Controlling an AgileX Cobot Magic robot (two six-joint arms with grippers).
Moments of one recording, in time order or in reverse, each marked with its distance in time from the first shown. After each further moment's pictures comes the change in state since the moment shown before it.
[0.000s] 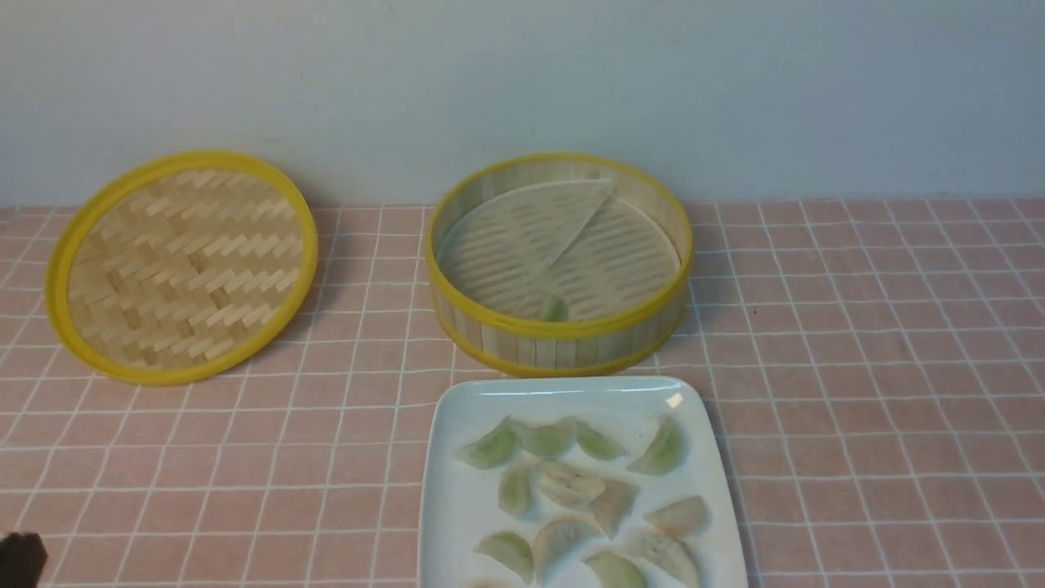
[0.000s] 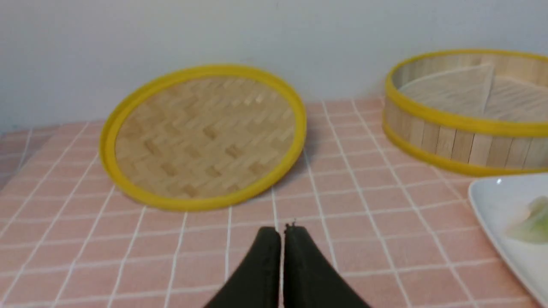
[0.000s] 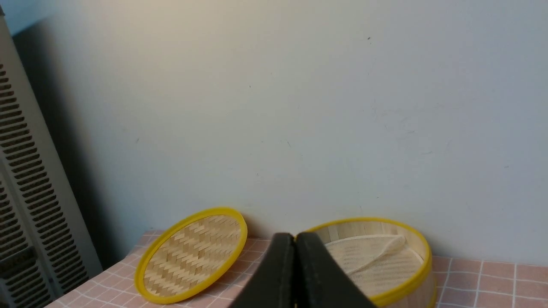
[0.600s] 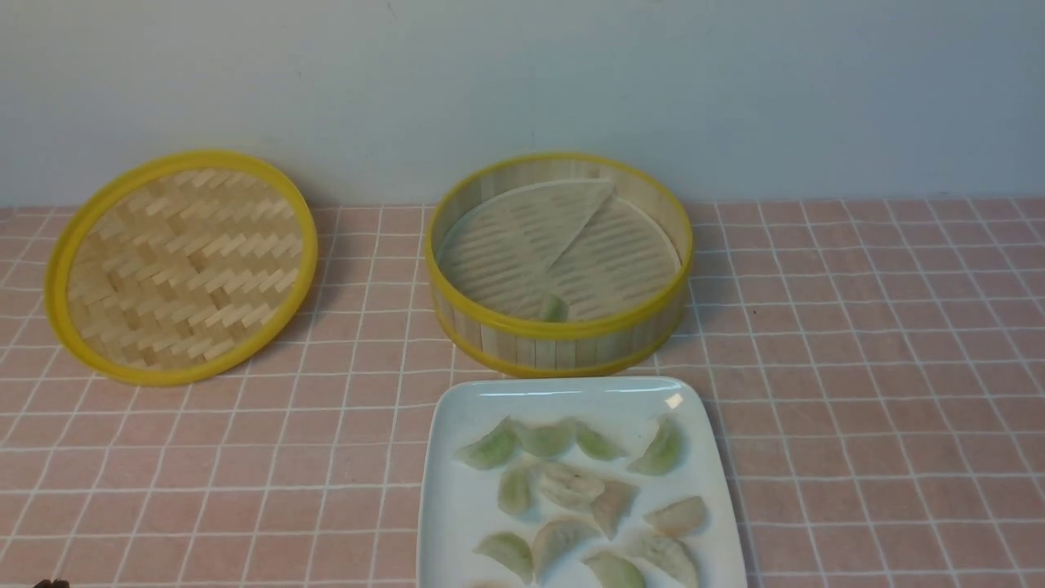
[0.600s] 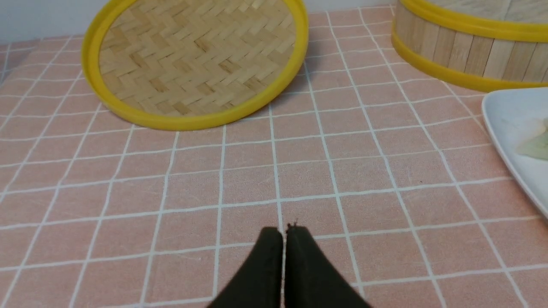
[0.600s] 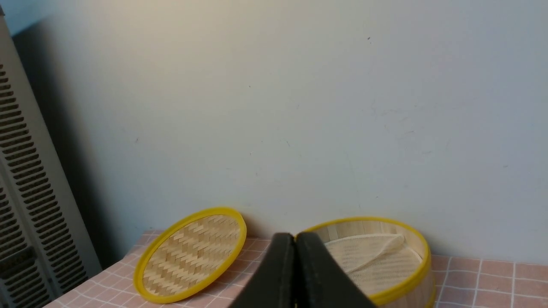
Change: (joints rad) right arm 0.000 0.000 0.000 0.000 0.002 0.000; left arm 0.008 0.000 0.020 0.000 0.106 0.000
